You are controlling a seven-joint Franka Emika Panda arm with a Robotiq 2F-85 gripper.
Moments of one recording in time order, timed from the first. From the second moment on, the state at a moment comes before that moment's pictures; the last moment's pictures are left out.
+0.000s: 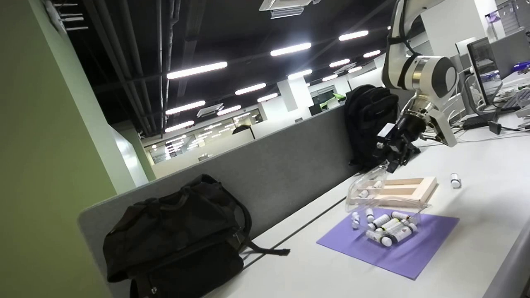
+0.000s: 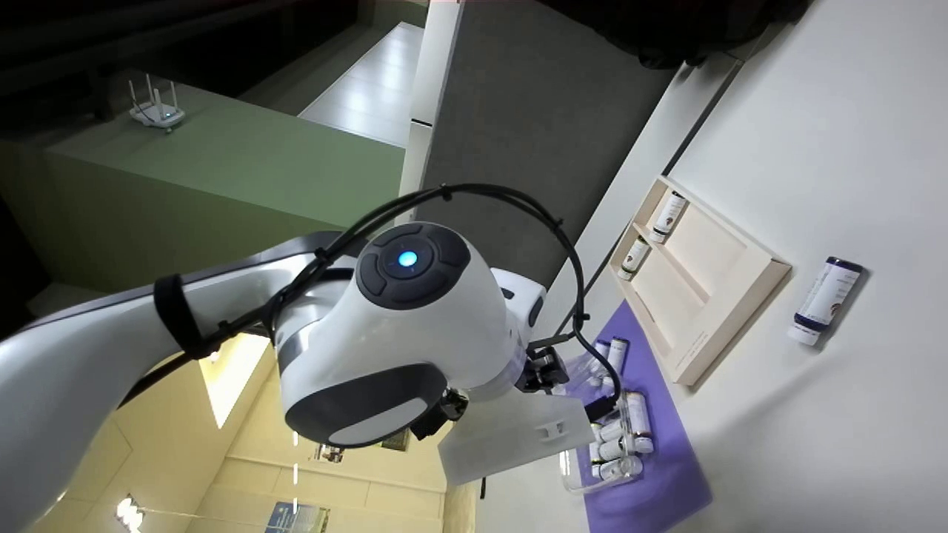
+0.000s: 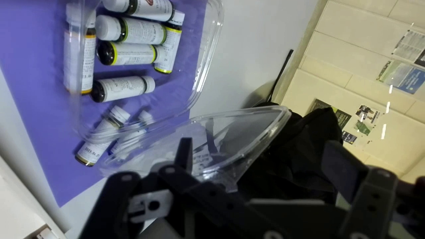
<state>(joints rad) -0.18 0.19 -0.14 -2.45 1.36 2.03 -1.40</state>
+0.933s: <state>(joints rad) -0.17 0.16 -0.15 -2.40 1.36 2.16 -1.53</state>
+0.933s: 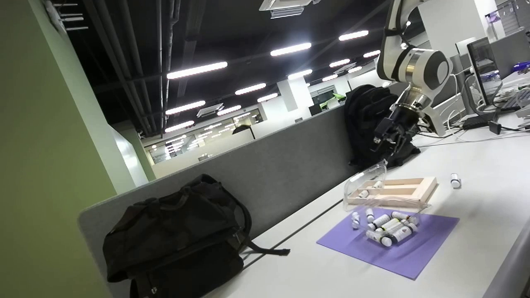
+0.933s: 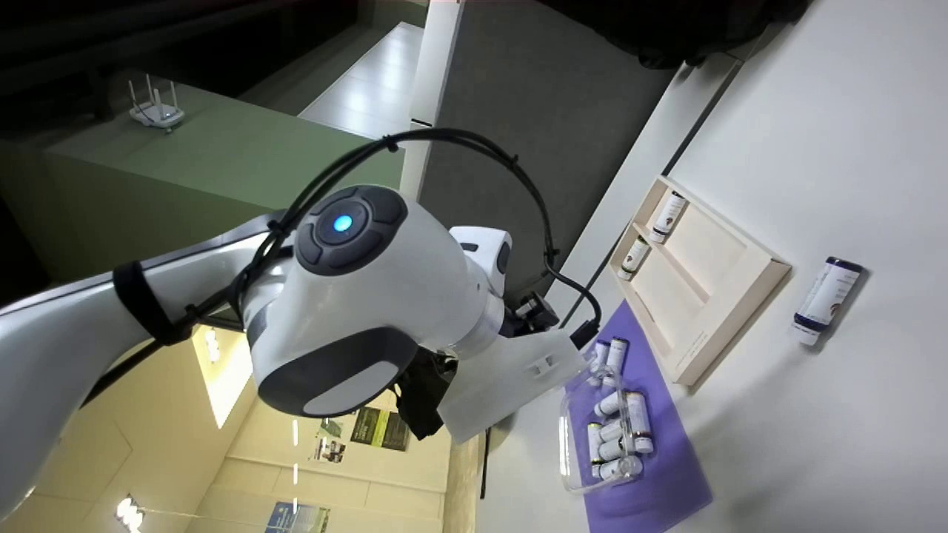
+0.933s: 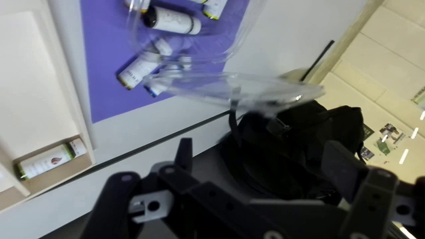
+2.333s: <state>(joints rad) -0.15 0.42 -0.14 -2.34 1.00 2.16 -0.99</state>
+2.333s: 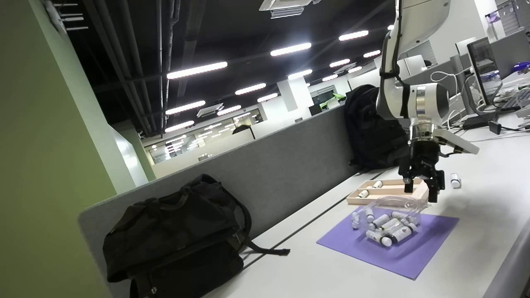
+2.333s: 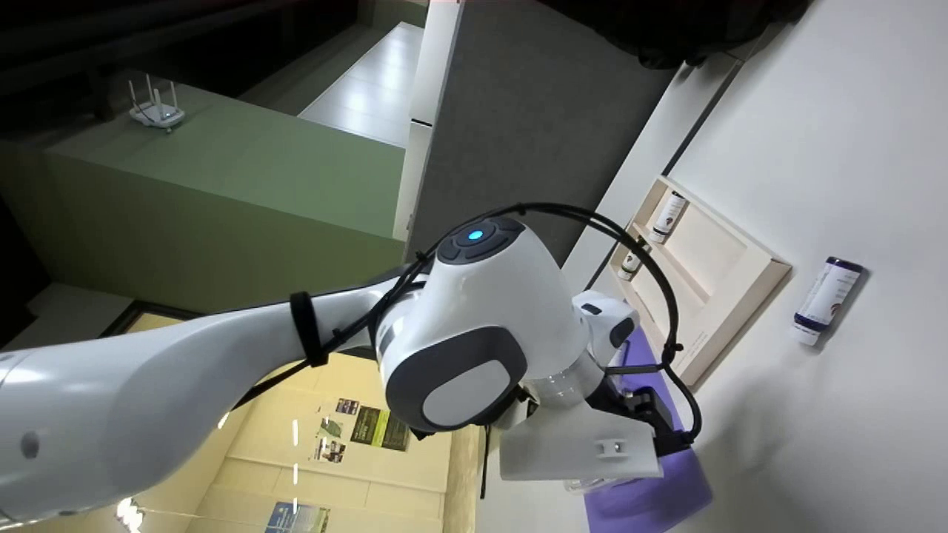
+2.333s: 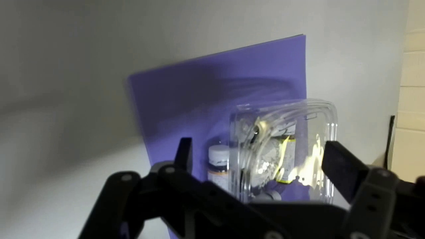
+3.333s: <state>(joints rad) -0.16 0.42 -0.10 -2.30 0.91 2.06 -0.89</state>
